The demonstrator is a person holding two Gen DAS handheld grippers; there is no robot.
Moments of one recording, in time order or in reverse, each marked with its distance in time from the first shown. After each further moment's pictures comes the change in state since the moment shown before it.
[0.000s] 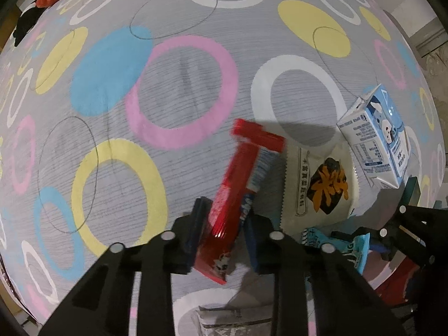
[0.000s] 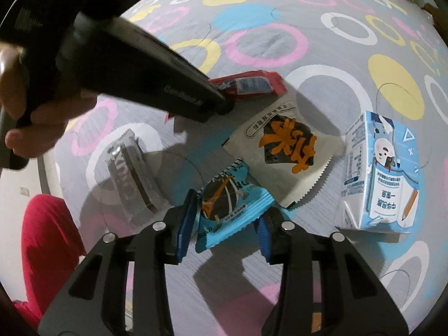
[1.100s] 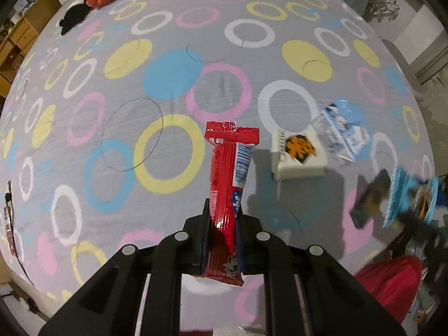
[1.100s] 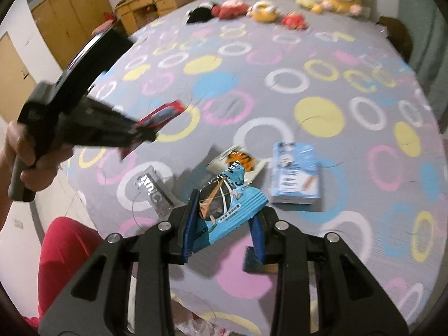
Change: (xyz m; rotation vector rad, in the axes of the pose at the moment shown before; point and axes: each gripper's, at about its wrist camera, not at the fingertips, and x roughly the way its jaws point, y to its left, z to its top) left arm -0.103 -0.001 -0.083 -0.104 -0.123 0.058; right arm -0.156 0.007 -0.038 0.090 -0.251 -0.135
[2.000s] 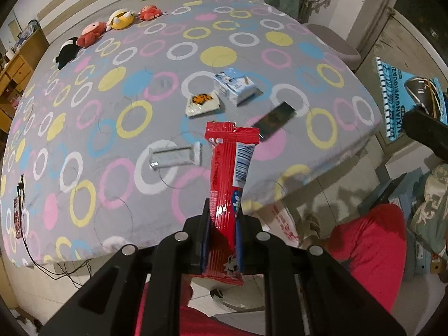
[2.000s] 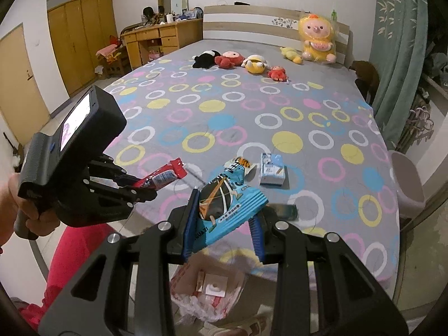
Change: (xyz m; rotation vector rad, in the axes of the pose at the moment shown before) left arm -0.128 -0.108 -0.165 0.159 -0.136 -0.045; right arm -0.186 0.081 -0.092 -0.058 -0.203 -0.101
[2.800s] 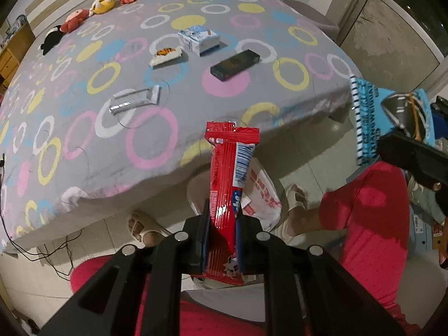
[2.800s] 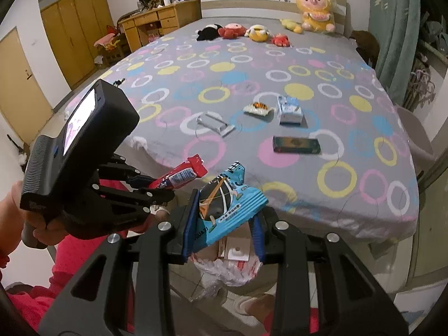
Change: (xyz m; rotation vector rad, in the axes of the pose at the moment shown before) left arm 0.035 -0.051 -0.095 0.030 0.047 -0.066; right arm -0.006 0.047 -0.105 0.070 0.105 0.029
